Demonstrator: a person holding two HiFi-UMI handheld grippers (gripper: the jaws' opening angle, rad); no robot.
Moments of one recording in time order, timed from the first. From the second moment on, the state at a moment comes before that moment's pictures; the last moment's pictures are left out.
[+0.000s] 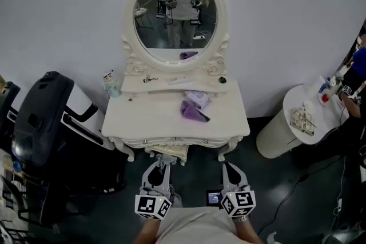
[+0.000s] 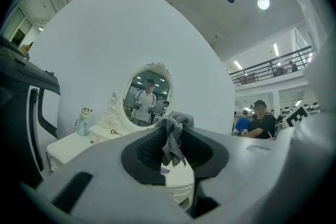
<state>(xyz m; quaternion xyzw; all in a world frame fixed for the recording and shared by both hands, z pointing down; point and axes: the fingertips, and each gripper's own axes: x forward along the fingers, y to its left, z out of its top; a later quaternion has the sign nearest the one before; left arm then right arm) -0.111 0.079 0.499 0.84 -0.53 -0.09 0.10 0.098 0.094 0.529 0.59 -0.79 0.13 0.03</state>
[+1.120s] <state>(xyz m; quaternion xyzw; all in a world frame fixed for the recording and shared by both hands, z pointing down) -0.133 -0.196 0.481 0.84 -0.52 -0.07 0.11 0.063 -0.180 0.532 0.59 -0.79 0.15 0.02</state>
